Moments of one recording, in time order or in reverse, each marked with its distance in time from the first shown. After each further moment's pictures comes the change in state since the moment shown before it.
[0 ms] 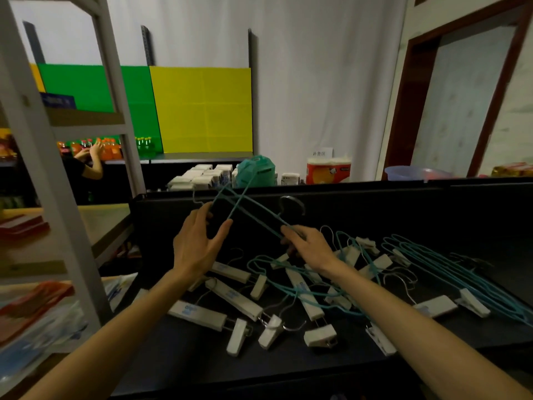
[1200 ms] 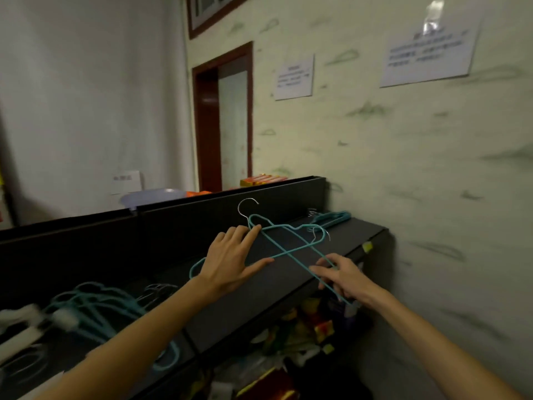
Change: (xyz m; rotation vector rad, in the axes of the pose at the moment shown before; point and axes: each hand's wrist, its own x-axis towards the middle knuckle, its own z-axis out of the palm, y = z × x) left_hand -0.083 0.684 0.340 -0.125 -0.268 0.867; right_hand -0.346 0.170 -0.654 -0.149 0.497 0.513
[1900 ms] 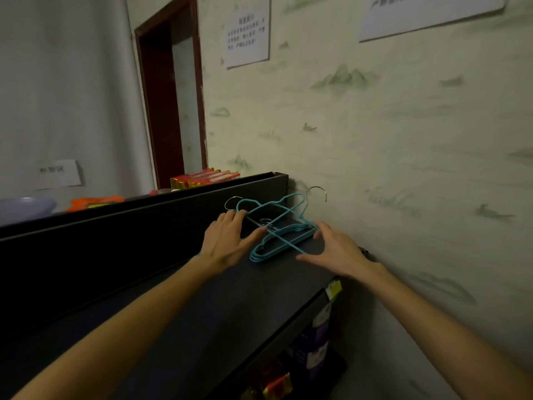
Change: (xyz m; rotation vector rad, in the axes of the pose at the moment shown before) left_hand 0.299 0.059 0.264 -0.156 -0.082 -0.229; right_hand 0.295 0.105 -0.213 -0.783 0.220 -0.250
